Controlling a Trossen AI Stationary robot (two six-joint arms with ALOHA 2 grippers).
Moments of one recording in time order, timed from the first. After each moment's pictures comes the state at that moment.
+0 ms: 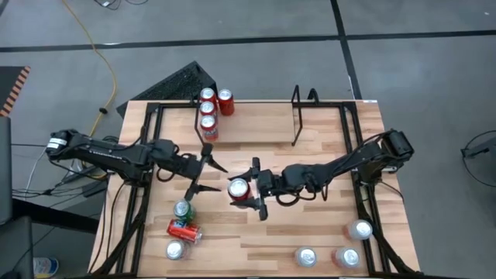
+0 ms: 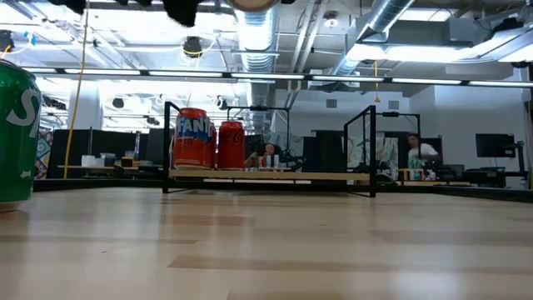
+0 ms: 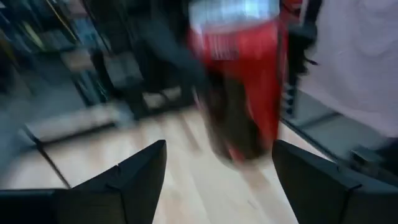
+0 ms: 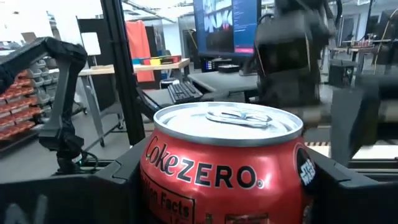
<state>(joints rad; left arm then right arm) -0.09 1.01 0.63 0.33 0.17 0.18 0.28 1.67 1.09 0.68 0.15 0.09</state>
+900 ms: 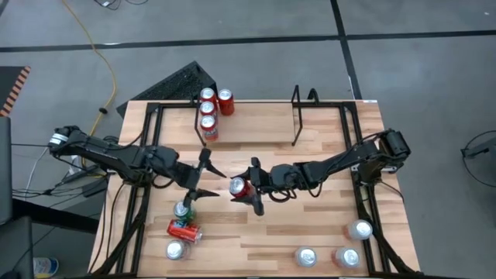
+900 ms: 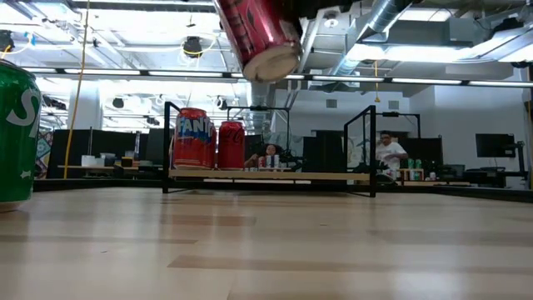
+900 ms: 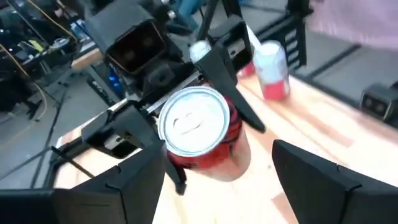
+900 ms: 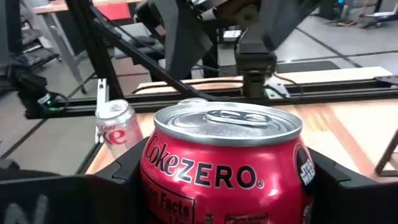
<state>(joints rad) -0.21 1.02 0.76 0.05 0.01 0.42 0.24 1.69 1.09 0.42 0.14 0.16</state>
